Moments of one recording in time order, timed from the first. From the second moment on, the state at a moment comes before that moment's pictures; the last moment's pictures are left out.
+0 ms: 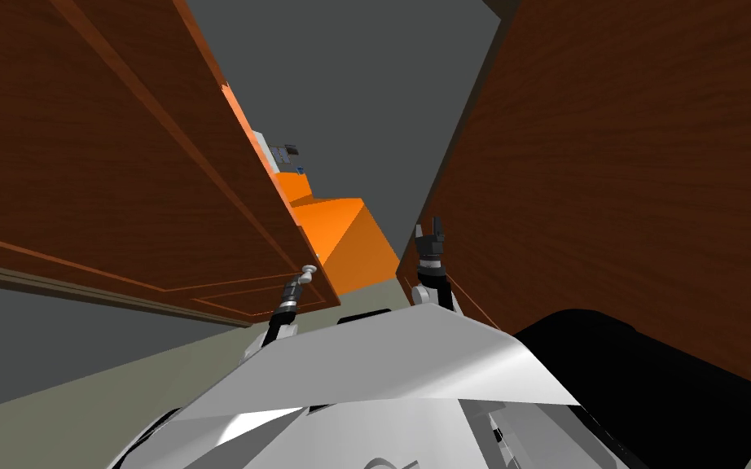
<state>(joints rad) -0.06 0.33 -0.05 -0.64 0.19 -0.89 0.16</state>
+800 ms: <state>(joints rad) -0.08 0.33 -0.06 -0.60 0.24 -0.89 0.33</state>
